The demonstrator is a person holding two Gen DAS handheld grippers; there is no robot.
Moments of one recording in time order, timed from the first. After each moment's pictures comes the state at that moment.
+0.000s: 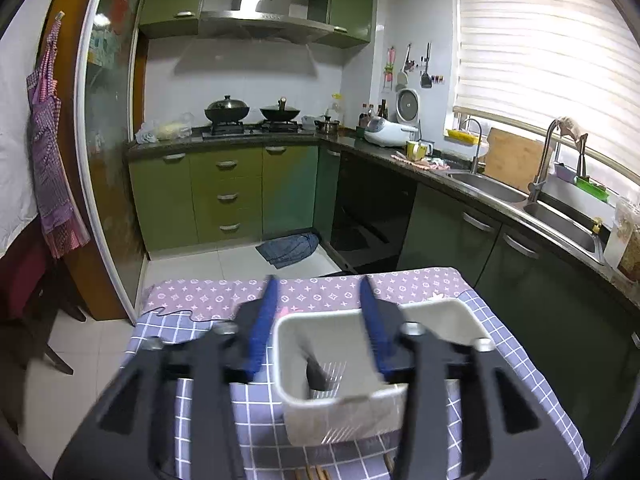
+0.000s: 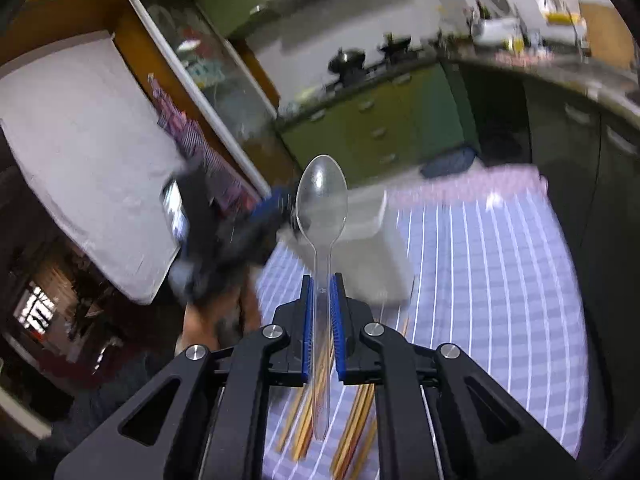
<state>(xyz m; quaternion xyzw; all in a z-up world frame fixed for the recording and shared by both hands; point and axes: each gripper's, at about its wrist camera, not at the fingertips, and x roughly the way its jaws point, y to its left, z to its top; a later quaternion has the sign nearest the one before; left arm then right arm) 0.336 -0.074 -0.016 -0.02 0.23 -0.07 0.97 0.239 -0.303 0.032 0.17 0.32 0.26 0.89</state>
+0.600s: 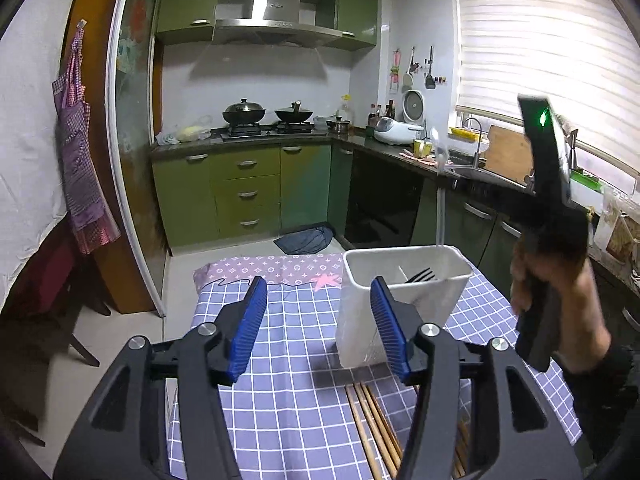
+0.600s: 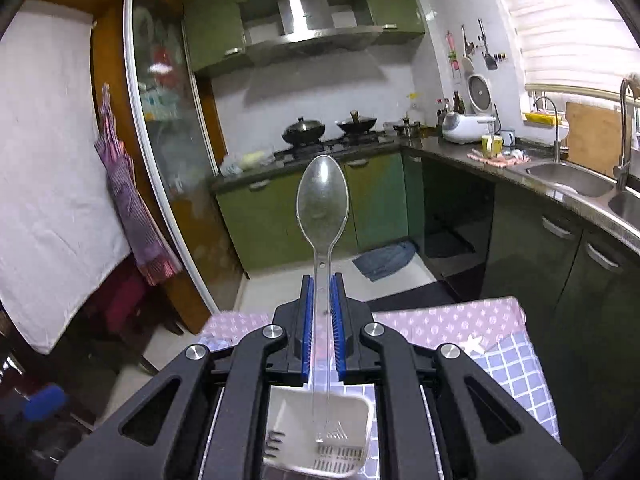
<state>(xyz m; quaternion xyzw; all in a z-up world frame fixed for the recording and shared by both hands) 0.232 -0.013 0.007 -0.01 0.24 -0.06 0.97 0.391 -0.223 0.020 0.08 0.23 0.13 0.96</state>
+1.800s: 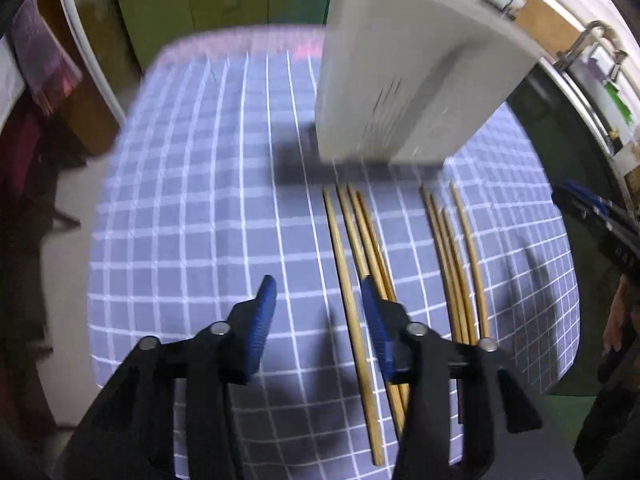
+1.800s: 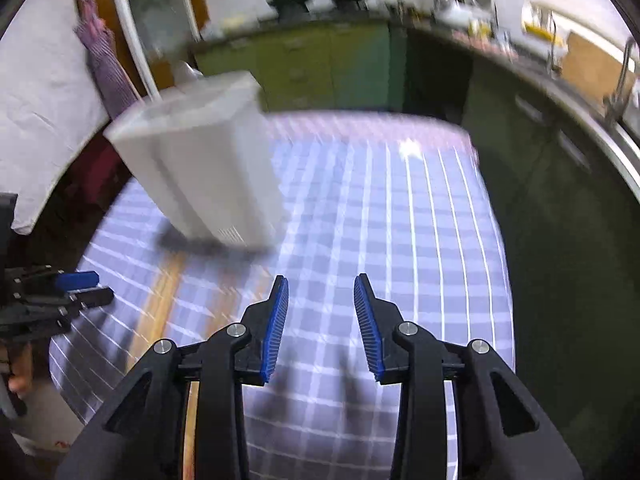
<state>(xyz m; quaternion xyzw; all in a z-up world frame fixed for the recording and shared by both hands) 0.274 -0.045 -0.126 -0.03 0.58 -0.07 0.81 0.279 -0.322 -0.115 0.00 0.47 0.11 0.87</state>
